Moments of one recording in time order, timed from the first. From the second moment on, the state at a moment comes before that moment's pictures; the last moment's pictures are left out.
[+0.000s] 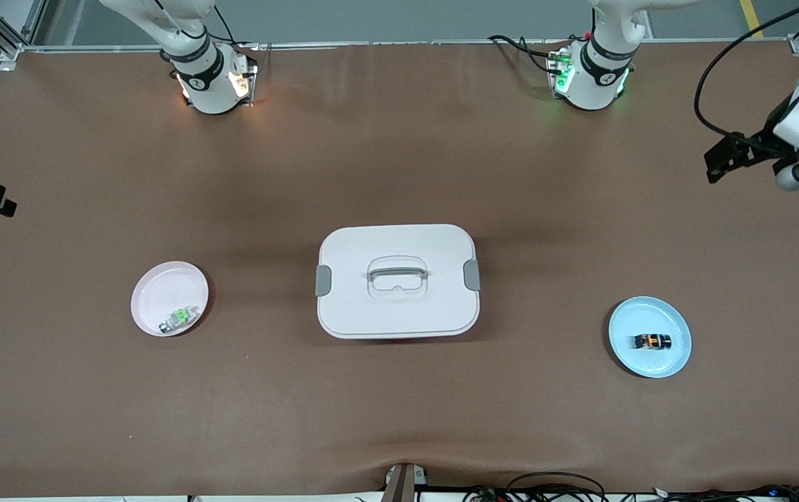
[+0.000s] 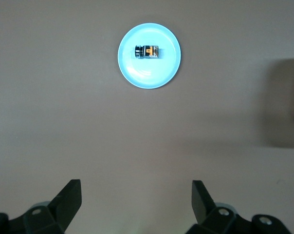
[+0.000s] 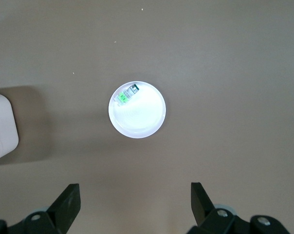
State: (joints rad) left arm -0.01 -0.13 -0.08 -1.73 0.09 1.60 -0.11; right arm -0.15 0.14 0.07 -1.31 -0.01 1.44 0.00
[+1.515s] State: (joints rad) left arm -0.06 -0.11 -0.06 -1.70 0.05 1.62 -0.10; right arm 0.03 0.06 -0.13 -1.45 0.01 1.49 0.00
